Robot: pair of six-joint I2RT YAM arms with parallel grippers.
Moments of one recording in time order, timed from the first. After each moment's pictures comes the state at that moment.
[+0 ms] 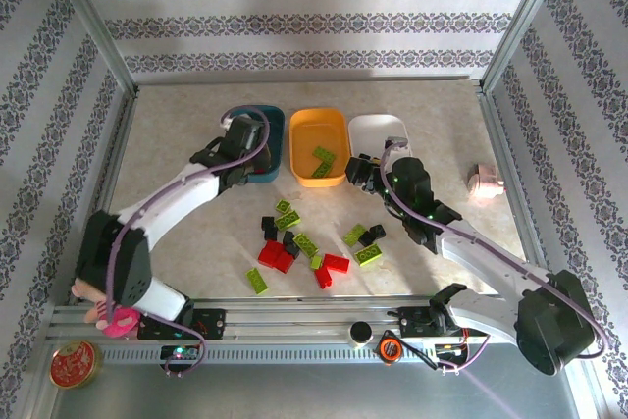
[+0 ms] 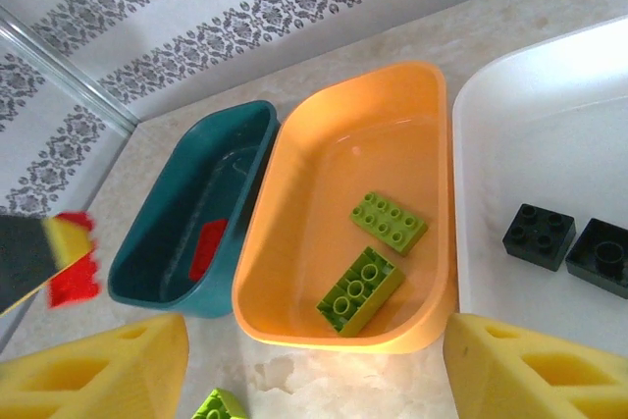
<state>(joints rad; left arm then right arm) -0.42 1.56 1.15 -0.42 -0.23 -0.61 0.52 1.08 0.59 0.15 0.02 0.62</state>
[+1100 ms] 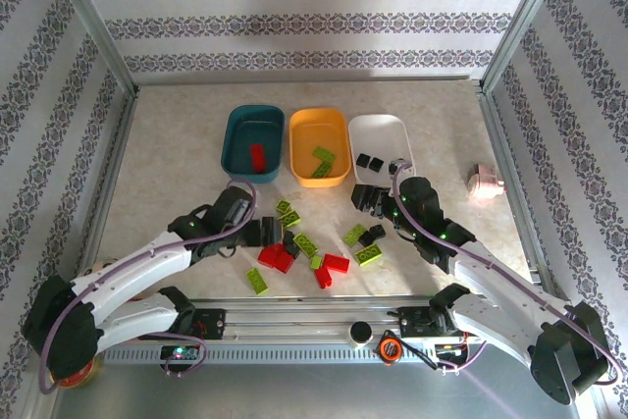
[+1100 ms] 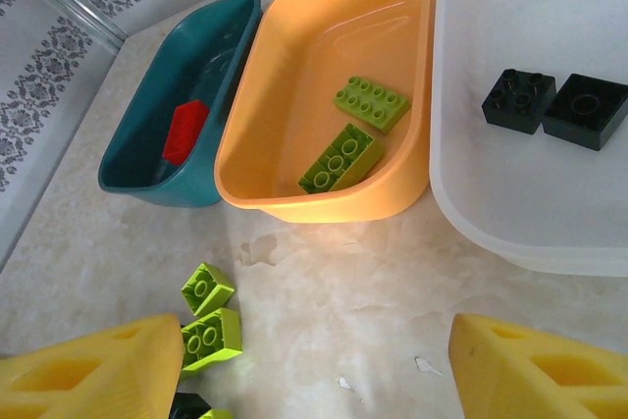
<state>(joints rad) -0.68 1.03 0.59 -0.52 0.08 -0.67 0.54 0.90 0.48 -0.04 -0.05 0.62</state>
